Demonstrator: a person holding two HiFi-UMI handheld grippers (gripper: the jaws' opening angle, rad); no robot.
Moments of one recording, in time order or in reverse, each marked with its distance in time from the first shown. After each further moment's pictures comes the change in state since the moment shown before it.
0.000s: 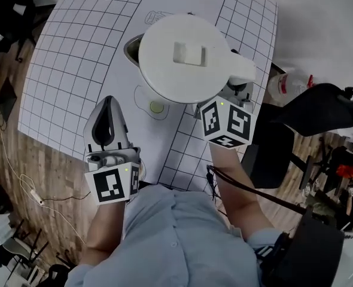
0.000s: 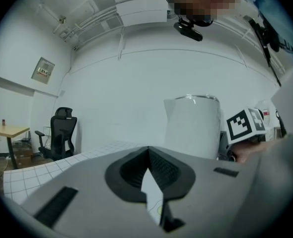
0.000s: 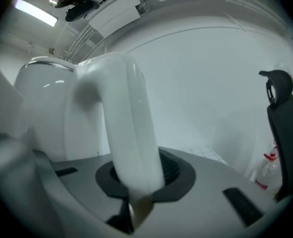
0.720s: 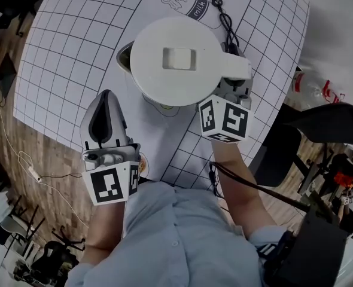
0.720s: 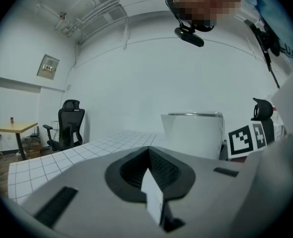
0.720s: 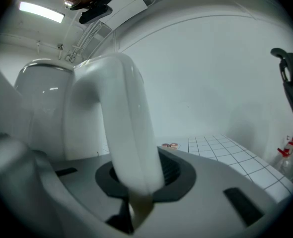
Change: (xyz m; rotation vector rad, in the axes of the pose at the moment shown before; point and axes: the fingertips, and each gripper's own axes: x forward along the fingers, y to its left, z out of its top) left arm 0.015 0.031 -0.044 -0.014 0.118 0.087; right arm 0.035 0.035 -0.084 -0.044 0.079 0.120
